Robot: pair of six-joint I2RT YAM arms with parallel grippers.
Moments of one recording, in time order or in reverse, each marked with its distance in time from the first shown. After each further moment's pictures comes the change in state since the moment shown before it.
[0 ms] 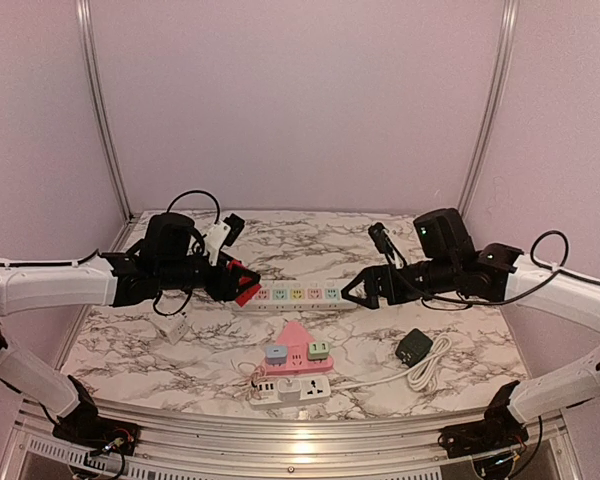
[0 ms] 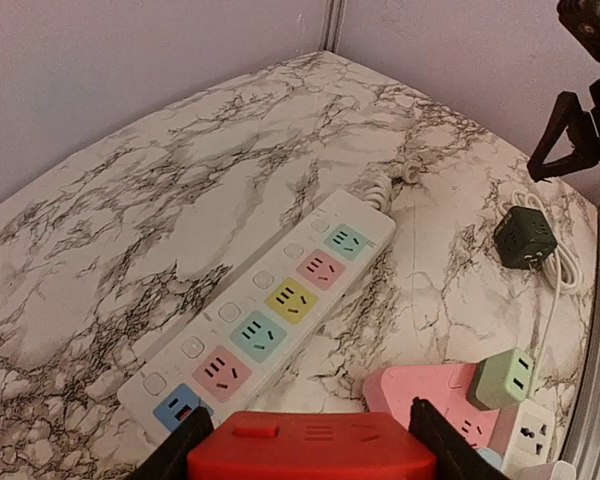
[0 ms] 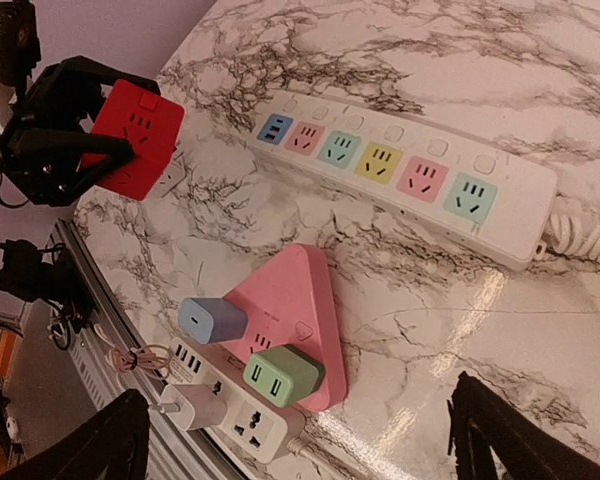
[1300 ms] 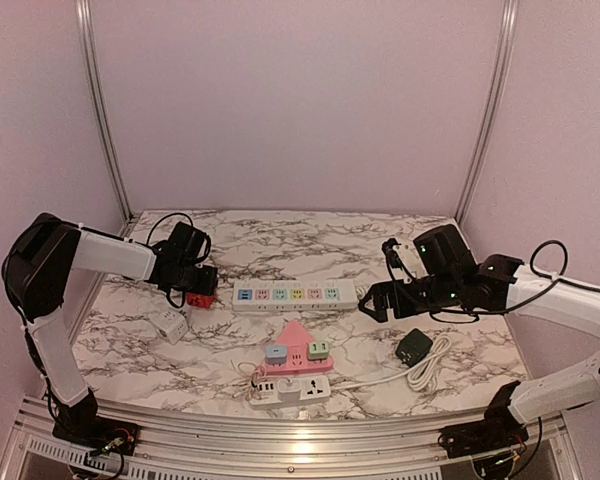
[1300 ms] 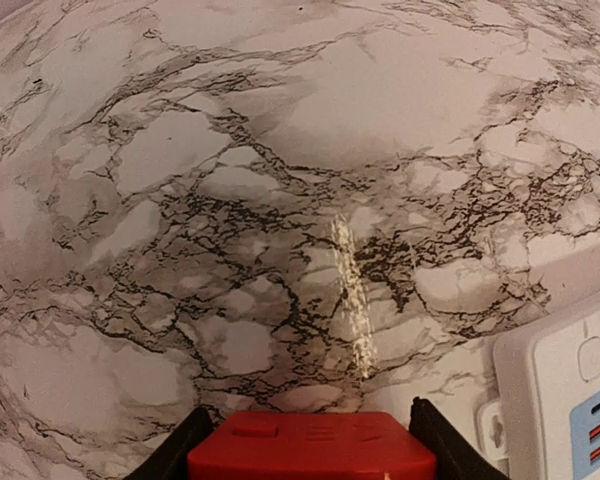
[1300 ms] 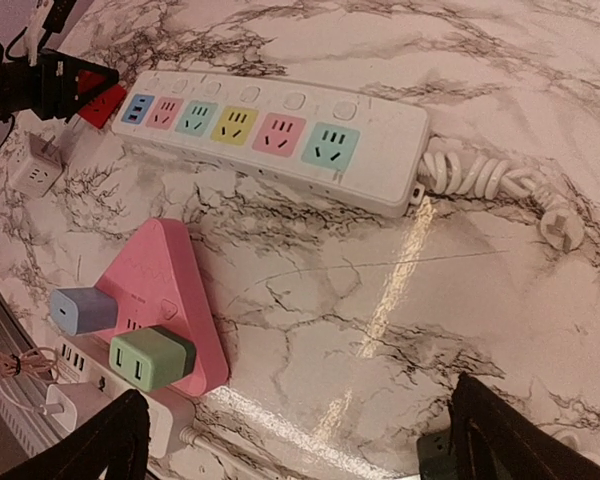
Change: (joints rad) left arm 0.220 0.422 0.161 -0.164 -0.393 -0.183; right arm 0.000 -0.032 -0.077 -0.069 0.228 -0.017
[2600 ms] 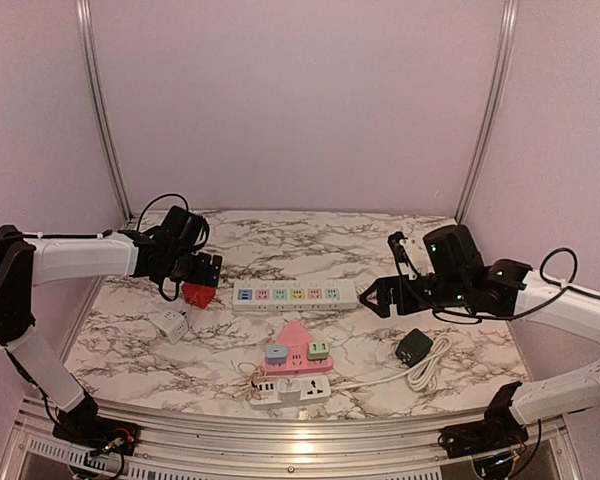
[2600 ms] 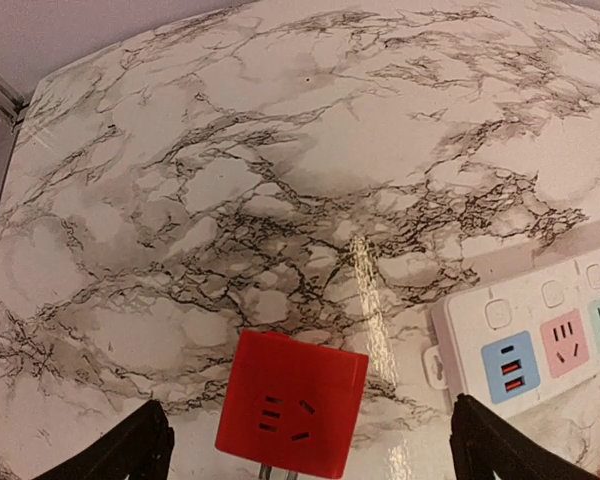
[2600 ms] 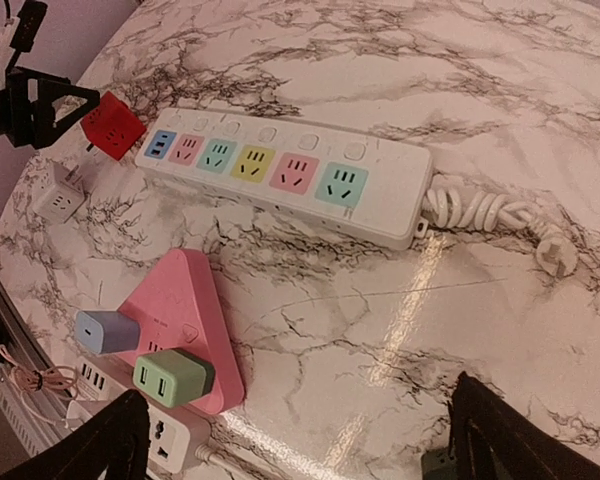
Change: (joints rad) left arm -0.089 -0.249 -0.007 -0.210 -0.119 -0.029; right arm 0.000 -0.064 -0.037 0.070 0.006 0.016
